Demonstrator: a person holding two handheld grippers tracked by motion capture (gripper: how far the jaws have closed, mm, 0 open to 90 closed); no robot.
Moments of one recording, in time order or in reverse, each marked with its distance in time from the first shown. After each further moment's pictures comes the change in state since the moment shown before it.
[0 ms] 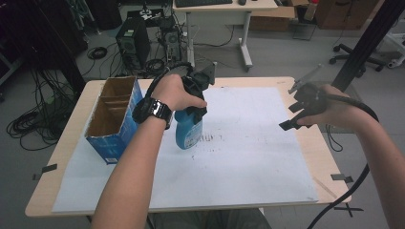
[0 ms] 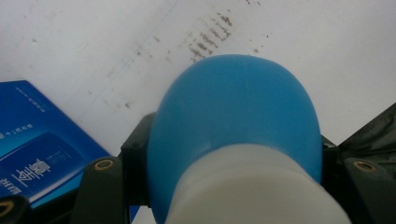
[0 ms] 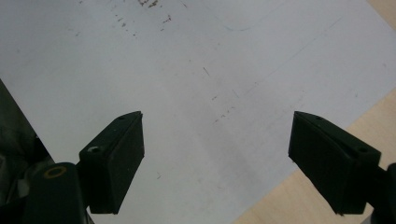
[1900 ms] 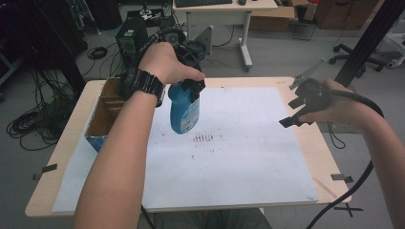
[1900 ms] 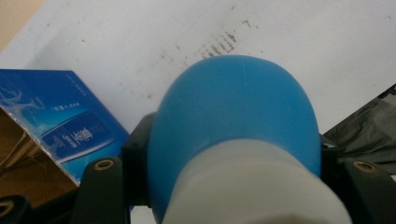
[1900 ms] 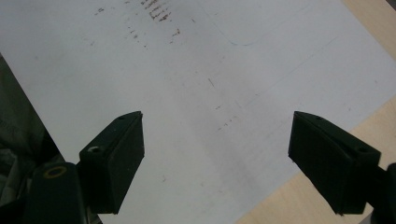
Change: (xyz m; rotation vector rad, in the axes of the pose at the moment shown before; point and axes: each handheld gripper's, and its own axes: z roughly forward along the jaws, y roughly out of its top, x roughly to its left) left arm 0.007 -0.006 -0.080 -0.043 0.017 -0.083; right arm 0.008 0.010 -0.017 -0.022 0.002 -0.032
